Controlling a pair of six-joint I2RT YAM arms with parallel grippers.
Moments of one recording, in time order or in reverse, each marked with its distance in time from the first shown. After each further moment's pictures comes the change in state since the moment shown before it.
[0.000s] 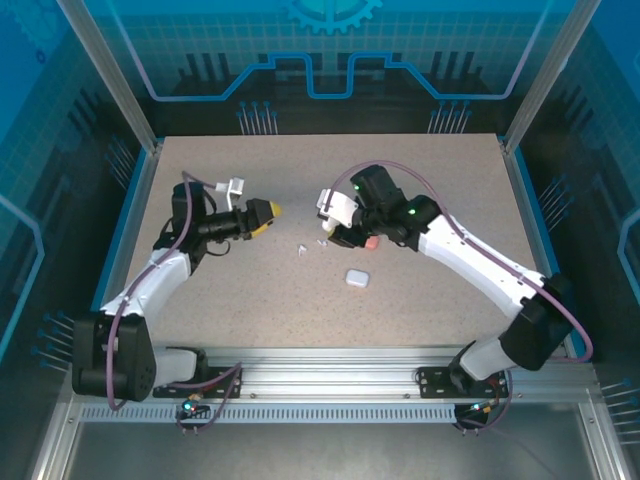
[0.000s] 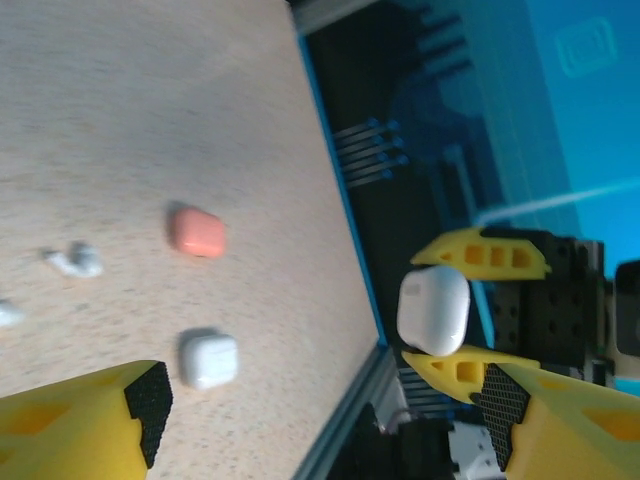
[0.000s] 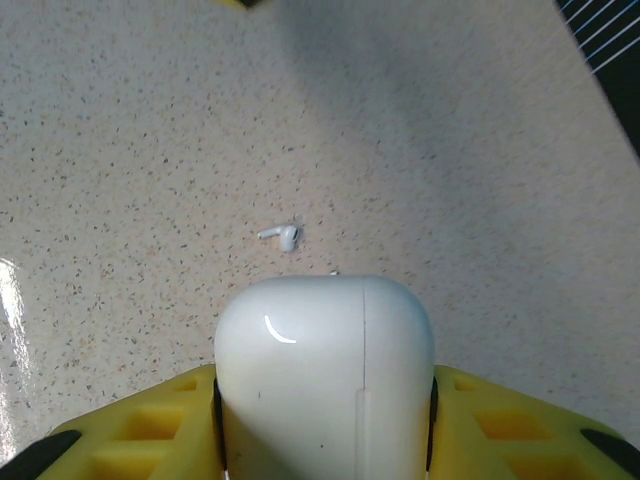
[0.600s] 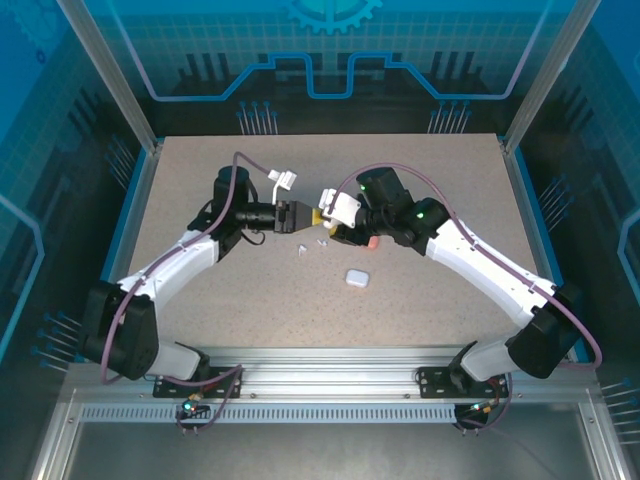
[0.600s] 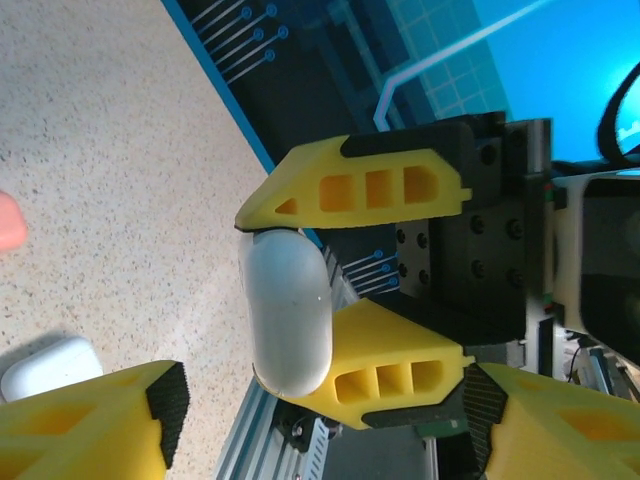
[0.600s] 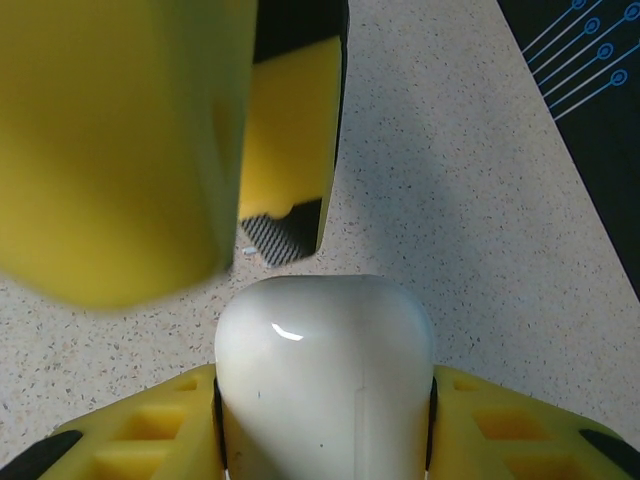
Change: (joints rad) left arm -0.261 0.142 0.188 0.008 0.080 0.065; right arm 0.005 -0.033 -0.005 0.021 0.004 -0.055
